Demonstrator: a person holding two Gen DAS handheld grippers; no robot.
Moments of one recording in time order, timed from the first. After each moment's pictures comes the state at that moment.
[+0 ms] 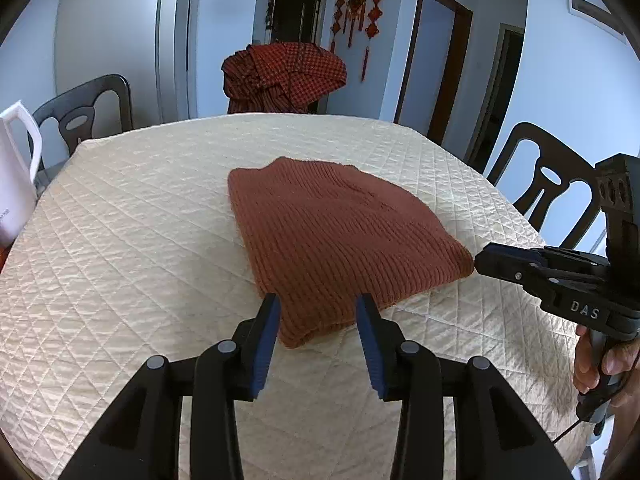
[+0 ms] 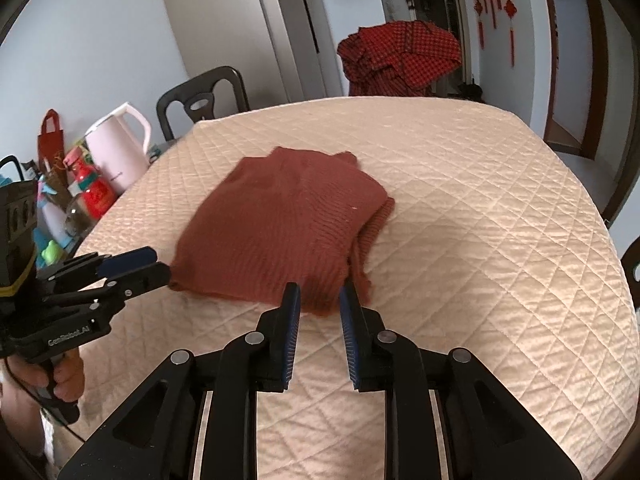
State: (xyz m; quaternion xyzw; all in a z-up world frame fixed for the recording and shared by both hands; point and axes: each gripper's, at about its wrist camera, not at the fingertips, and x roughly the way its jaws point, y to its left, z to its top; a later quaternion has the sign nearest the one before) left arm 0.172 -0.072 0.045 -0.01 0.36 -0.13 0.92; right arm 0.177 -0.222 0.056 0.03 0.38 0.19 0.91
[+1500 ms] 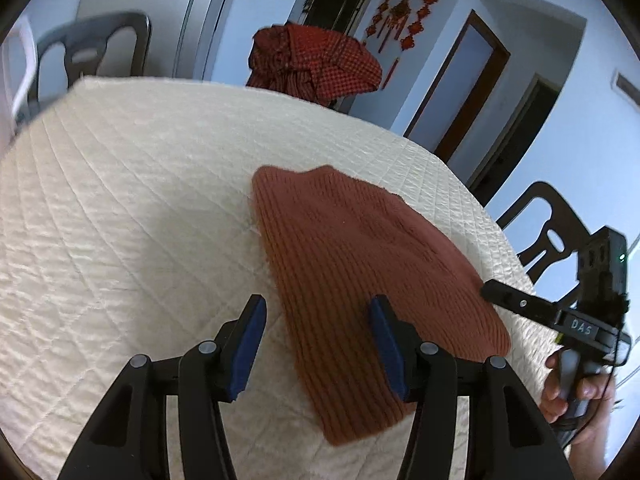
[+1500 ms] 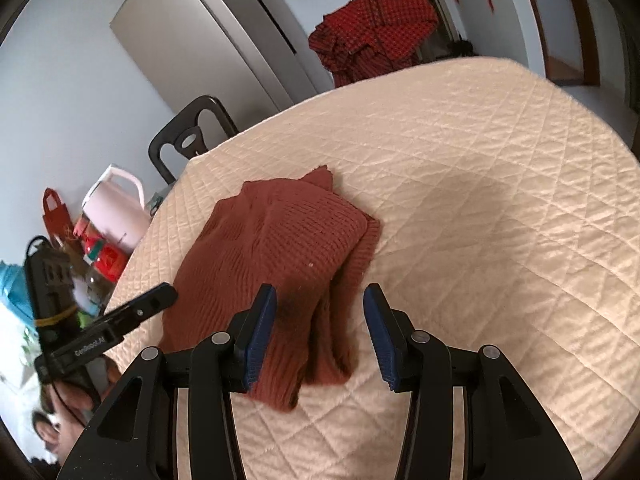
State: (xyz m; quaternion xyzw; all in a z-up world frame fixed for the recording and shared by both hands) left arm 0.251 -0.032 0.020 -0.14 0.39 -0.14 0.90; right arm 0.258 -0.251 0.031 0.17 0.41 0.21 0.87
